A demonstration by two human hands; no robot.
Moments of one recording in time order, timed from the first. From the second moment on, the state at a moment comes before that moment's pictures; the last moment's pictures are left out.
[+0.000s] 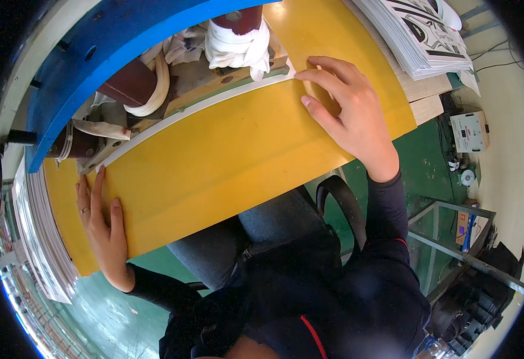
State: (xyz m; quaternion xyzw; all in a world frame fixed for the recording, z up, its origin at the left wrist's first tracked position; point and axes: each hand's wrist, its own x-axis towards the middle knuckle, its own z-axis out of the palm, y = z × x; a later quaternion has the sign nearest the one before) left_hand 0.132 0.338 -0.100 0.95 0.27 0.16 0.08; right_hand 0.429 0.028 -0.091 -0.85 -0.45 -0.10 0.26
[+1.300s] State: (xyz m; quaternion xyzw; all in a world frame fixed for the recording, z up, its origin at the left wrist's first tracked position) left_hand 0.137 0.331 -0.097 0.94 0.26 0.20 0.09; right_hand 0.428 0.024 -0.091 -0.86 -0.44 -0.06 0.24
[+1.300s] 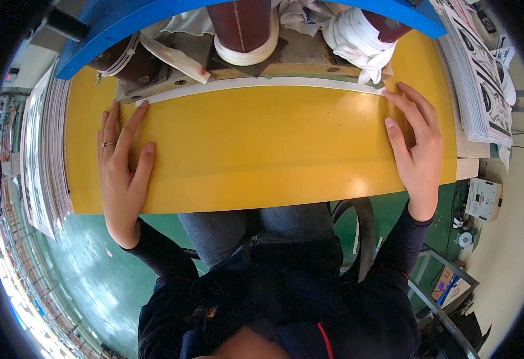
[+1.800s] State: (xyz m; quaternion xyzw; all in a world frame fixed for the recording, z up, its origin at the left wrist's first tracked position) left_hand 0.130 0.332 -0.106 0.93 0.26 0.24 0.10; right_hand 0.445 0.011 -0.108 -0.88 -0.45 -0.08 0.15
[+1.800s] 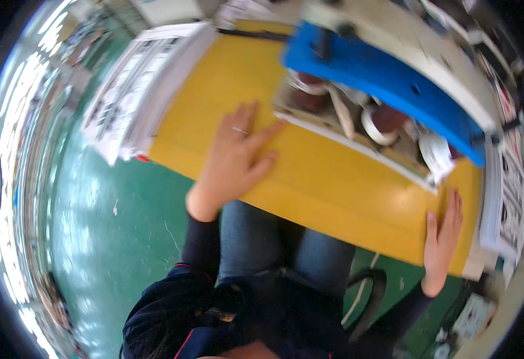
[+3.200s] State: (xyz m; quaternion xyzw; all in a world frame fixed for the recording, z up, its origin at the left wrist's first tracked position) left_hand 0.125 0.326 -0.108 0.90 0.26 0.33 0.12; right_hand 0.500 -0.045 -0.158 -0.72 -0.29 -0.06 0.63
